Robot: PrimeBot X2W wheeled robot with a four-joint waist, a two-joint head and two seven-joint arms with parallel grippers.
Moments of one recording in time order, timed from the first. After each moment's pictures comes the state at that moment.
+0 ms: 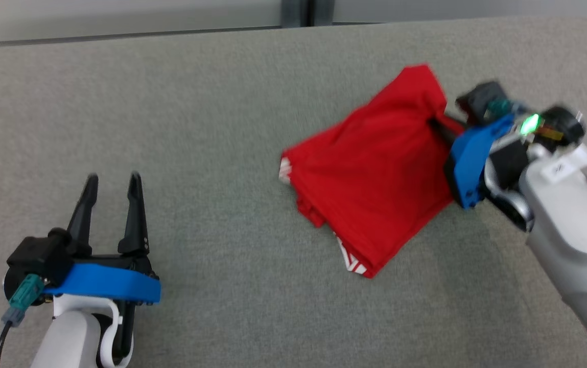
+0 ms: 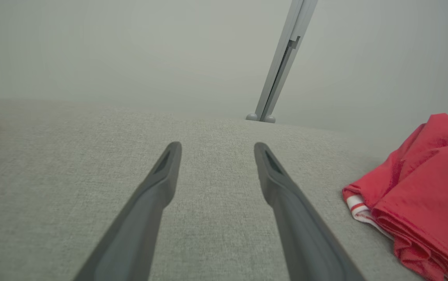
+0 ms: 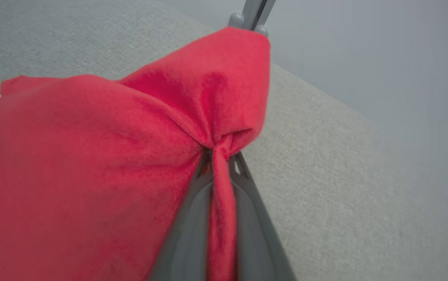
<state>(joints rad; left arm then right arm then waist) -0.20 0.22 -0.15 0.22 -0.42 -0.07 -0.22 -0.79 -0.33 0.53 0.62 0.30 0.13 0.26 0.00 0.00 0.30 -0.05</state>
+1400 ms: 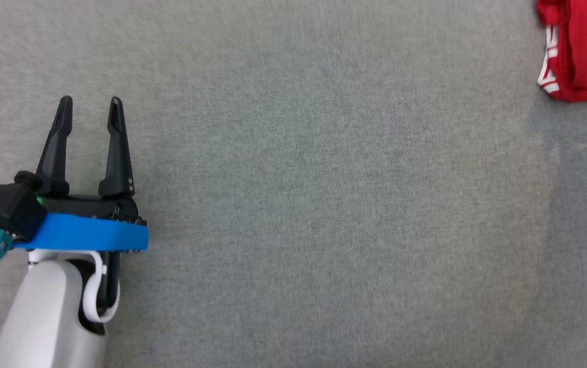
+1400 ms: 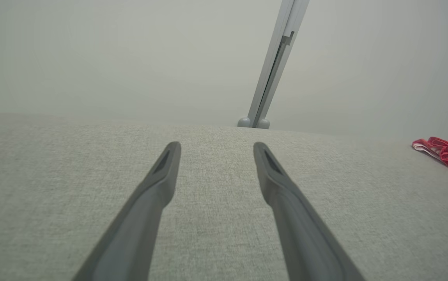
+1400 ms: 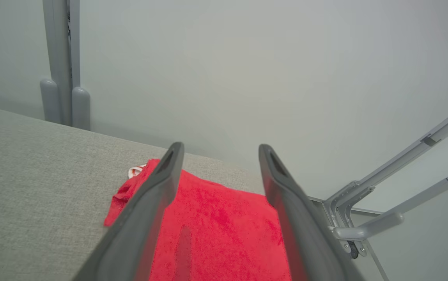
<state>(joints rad) -0.36 0.27 -0.17 0.09 -0.42 -0.05 -0.20 -0.94 -0.48 -0.05 0.68 0.03 0.13 -0.10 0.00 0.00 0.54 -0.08</state>
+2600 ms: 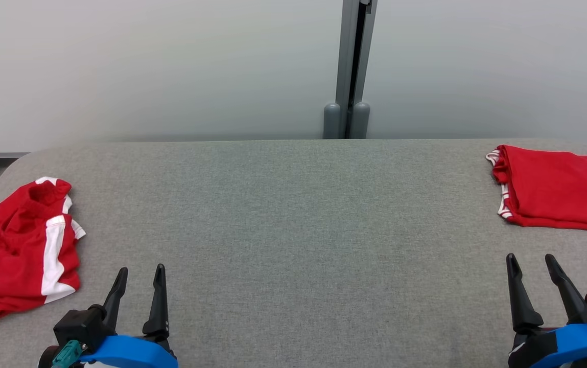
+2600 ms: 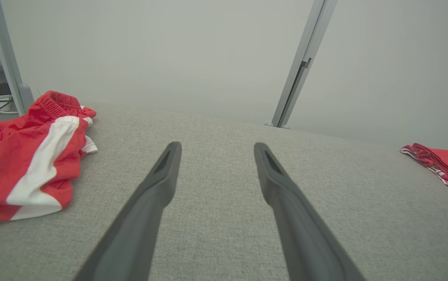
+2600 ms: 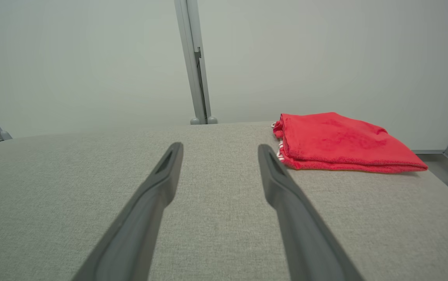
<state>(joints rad) -0.06 0.20 -0.20 0.37 -0.44 -0.06 -0.26 0.04 -0.09 -0.14 0.07 0.20 0.13 -0.05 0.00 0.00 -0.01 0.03</state>
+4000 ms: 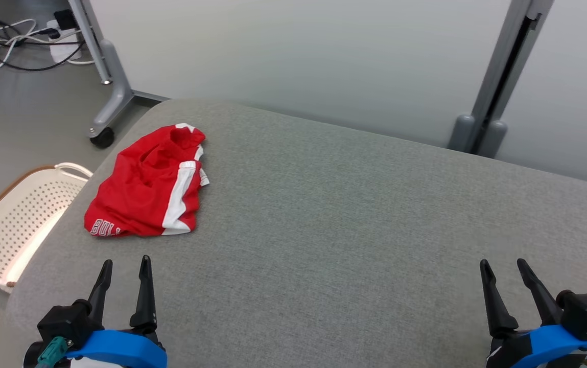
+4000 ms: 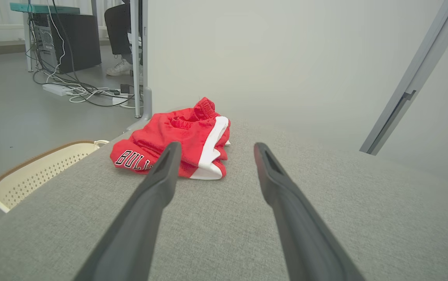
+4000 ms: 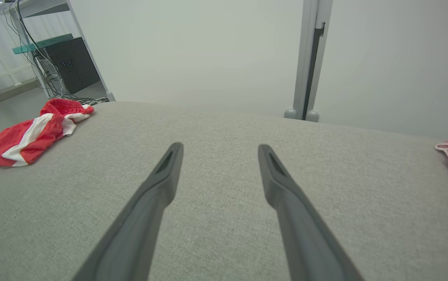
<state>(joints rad) -0.06 0.22 -0.18 0.34 -0.45 -0.04 -0.26 0.02 -0.08 -0.07 0.14 0.20 0.13 -0.08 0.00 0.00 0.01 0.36</state>
